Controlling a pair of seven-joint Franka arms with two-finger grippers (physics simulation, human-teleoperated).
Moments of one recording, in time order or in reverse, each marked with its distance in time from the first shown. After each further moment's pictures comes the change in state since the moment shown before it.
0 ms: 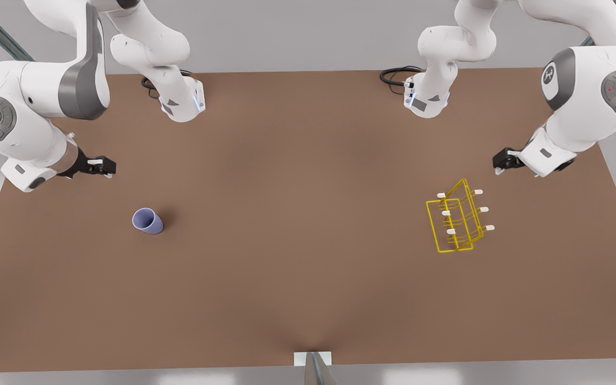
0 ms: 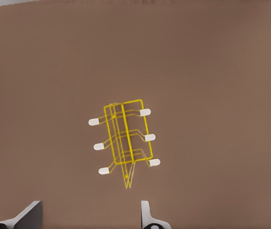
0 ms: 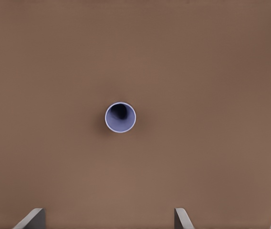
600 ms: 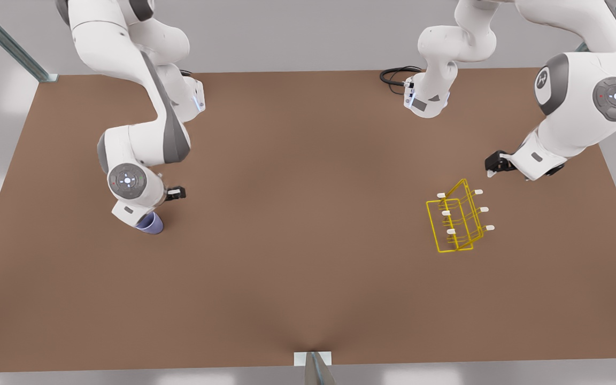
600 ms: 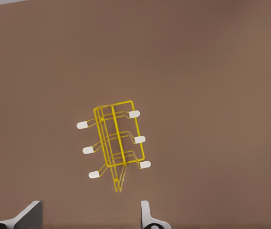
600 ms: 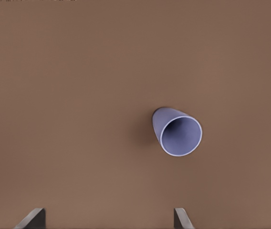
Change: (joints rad) left arm -0.011 0.017 -0.002 -0.001 -0.029 0.009 0.004; right arm 0.193 0.137 -0.017 -0.246 -0.007 0.267 0.115
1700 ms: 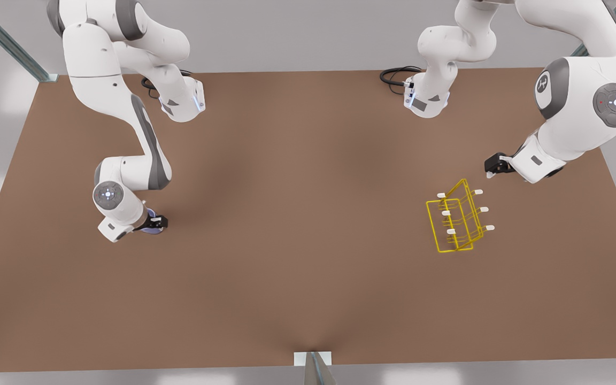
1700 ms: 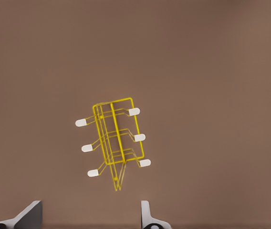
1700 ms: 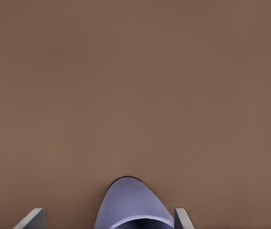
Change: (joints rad) left arm 0.005 0.009 0.000 -0.004 -0.005 -0.005 0.003; right arm -0.081 0.092 -0.129 -0.367 0.007 0.711 -0.052
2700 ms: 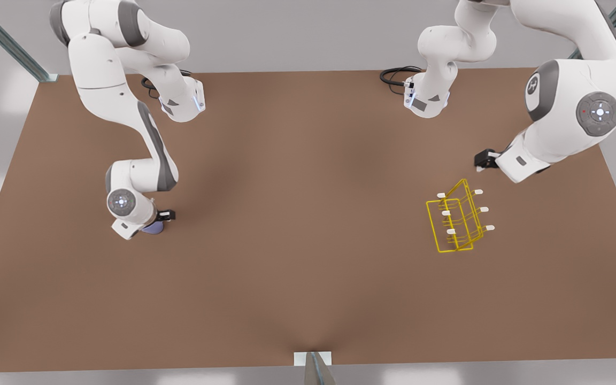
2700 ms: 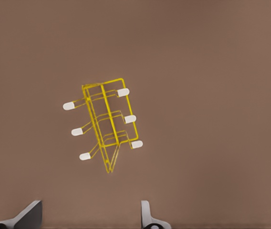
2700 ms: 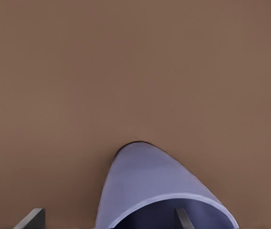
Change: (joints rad) left arm -0.013 0.016 -0.022 0.020 0.004 -0.100 0.003; right arm 0.001 0.053 0.015 -0.037 -0.001 -0.056 -0.018
